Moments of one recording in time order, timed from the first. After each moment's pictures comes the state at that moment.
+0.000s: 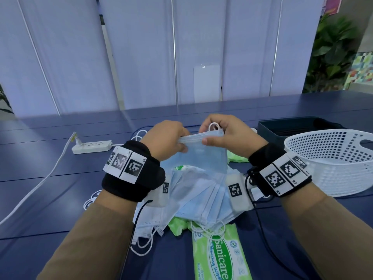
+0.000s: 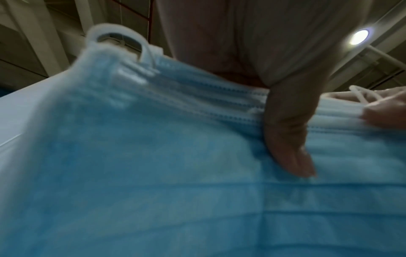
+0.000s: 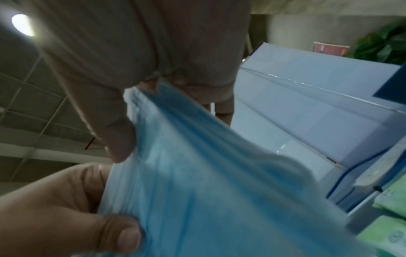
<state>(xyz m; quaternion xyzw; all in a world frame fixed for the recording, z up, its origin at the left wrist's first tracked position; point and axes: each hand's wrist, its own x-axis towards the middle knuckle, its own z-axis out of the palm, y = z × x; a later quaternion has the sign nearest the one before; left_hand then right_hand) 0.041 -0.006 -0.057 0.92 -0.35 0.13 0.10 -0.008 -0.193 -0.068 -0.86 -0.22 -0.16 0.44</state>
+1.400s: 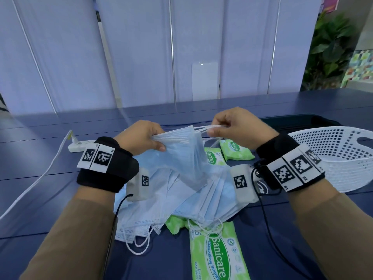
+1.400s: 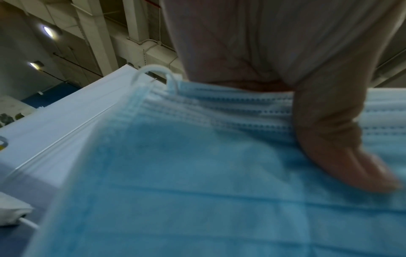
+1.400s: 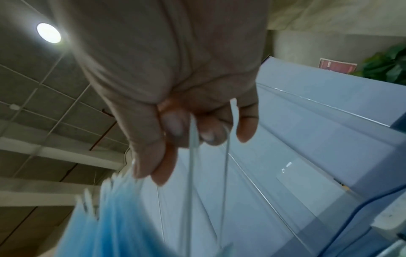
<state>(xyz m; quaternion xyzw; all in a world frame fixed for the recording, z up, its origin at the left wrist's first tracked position) 0.072 0.041 -0.064 0.92 -0.32 0.04 0.23 -0.017 -0.206 -0.052 -0.93 -0.14 -0.16 0.30</state>
